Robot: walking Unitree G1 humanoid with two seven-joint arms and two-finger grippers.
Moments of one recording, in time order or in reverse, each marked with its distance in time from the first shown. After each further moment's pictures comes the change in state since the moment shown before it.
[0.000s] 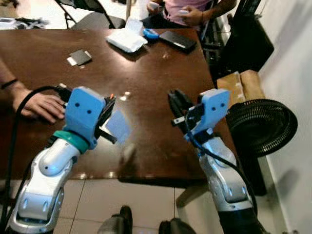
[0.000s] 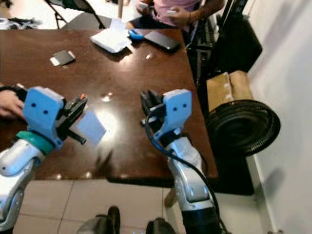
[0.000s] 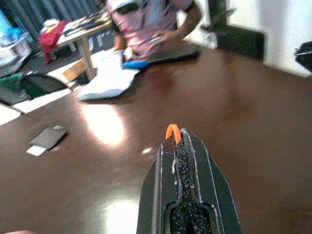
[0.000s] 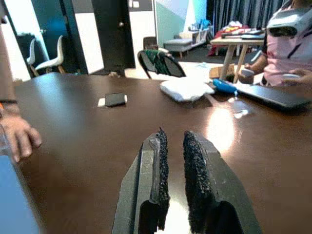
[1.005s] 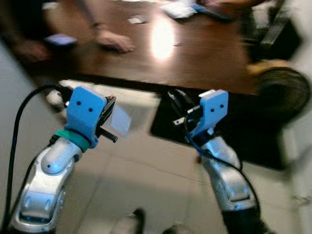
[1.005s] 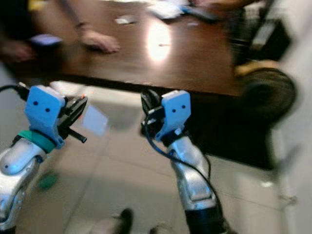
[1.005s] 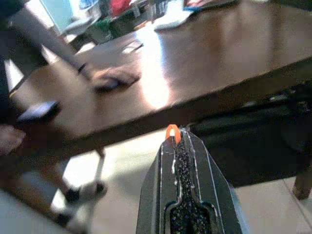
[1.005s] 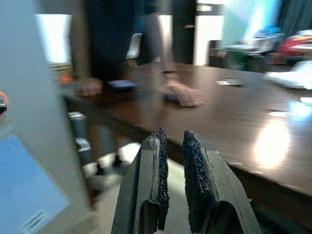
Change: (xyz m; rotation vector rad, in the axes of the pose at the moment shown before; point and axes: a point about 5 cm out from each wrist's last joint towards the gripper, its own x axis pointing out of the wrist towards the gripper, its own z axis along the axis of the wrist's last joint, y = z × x) left arm 0.000 0.002 -0.006 -0.005 0.053 0.028; right arm 0.000 0.001 0.000 -0.052 -0.003 0.042
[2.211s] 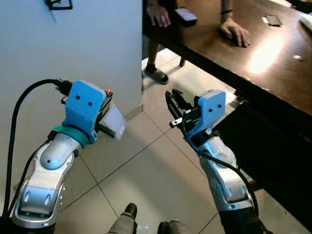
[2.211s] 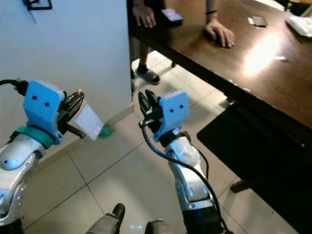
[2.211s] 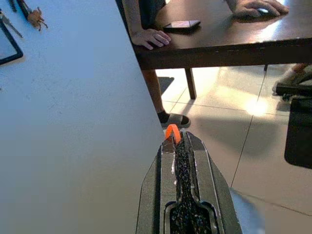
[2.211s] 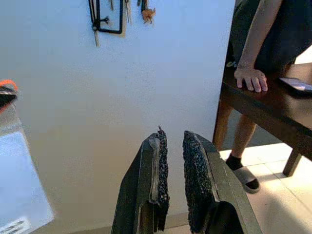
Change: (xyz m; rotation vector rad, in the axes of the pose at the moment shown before) left arm 0.005 0.002 0.009 0.018 -0.022 0.028; right arm -0.001 -0.002 0.001 -0.007 -0.008 0.000
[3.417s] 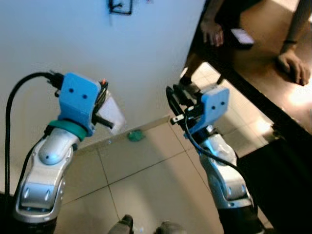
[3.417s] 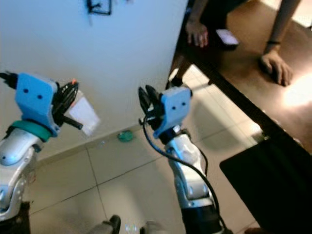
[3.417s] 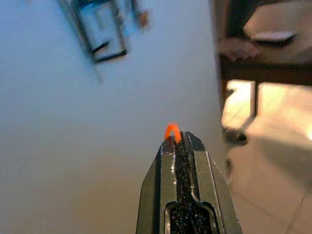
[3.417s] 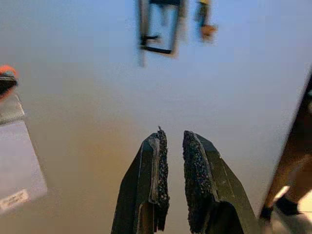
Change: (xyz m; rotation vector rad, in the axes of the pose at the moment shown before) left arm 0.009 0.000 0.013 -0.012 -0.085 0.039; right arm 0.000 -0.003 0.004 -0.002 -0.028 0.000
